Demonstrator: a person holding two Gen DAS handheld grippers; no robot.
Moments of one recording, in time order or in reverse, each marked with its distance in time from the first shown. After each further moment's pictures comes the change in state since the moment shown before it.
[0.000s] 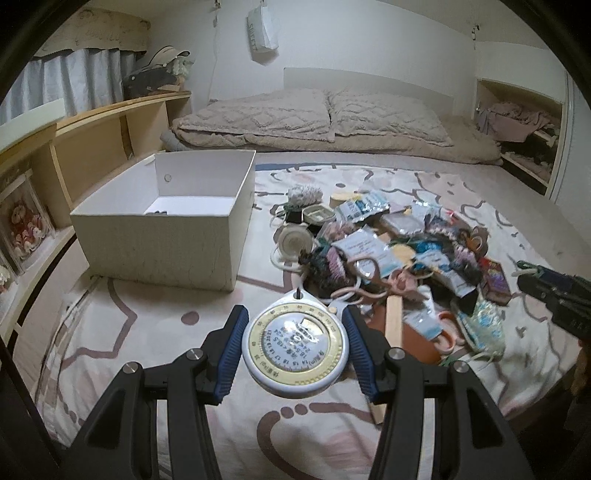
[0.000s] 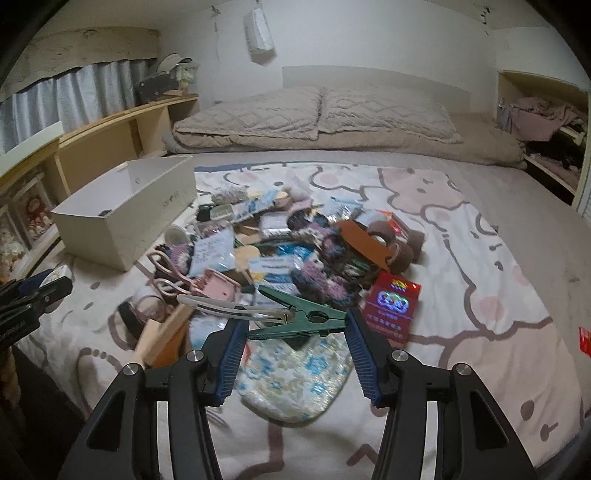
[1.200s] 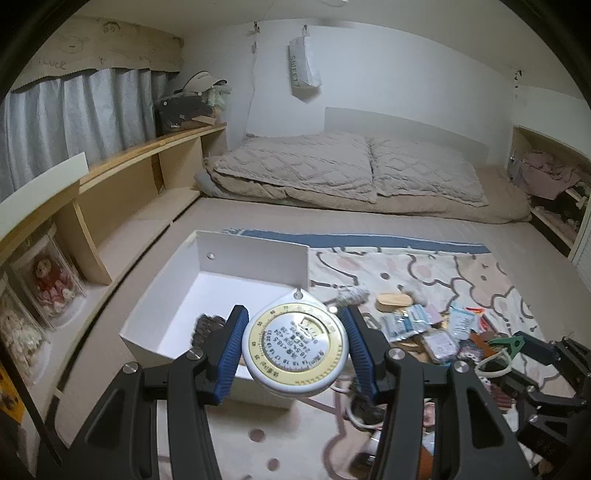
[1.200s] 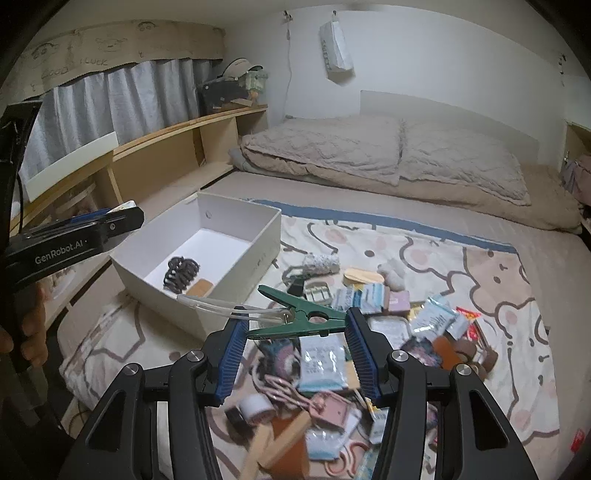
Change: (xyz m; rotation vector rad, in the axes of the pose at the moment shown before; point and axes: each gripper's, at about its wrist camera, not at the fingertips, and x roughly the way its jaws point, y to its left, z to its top) left arm -0.009 0.078 0.173 -0.043 -0.080 0.054; right arm 0.003 0.117 0.142 -0.123 -0.018 0.169
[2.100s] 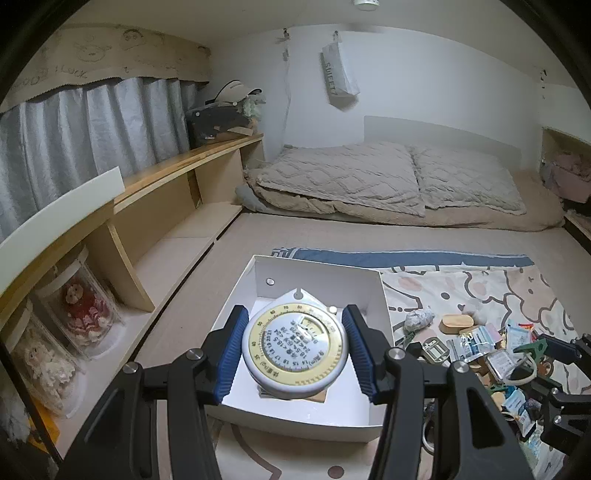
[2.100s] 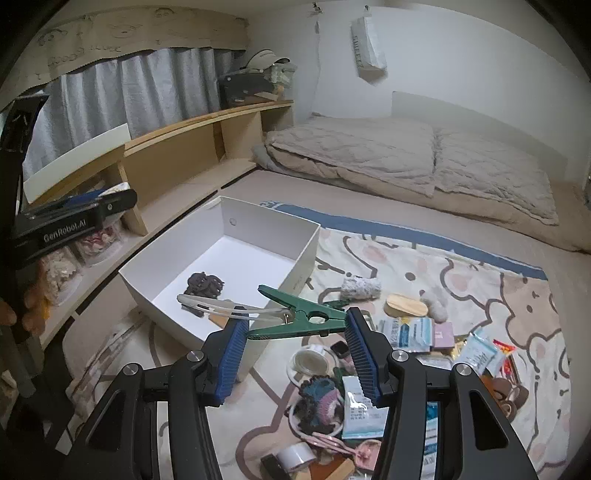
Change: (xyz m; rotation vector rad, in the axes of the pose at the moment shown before) left arm 0.027 0.075 0.027 0.003 -0.039 0.117; right arm 0.051 0.048 0.042 -0.050 0.025 0.058
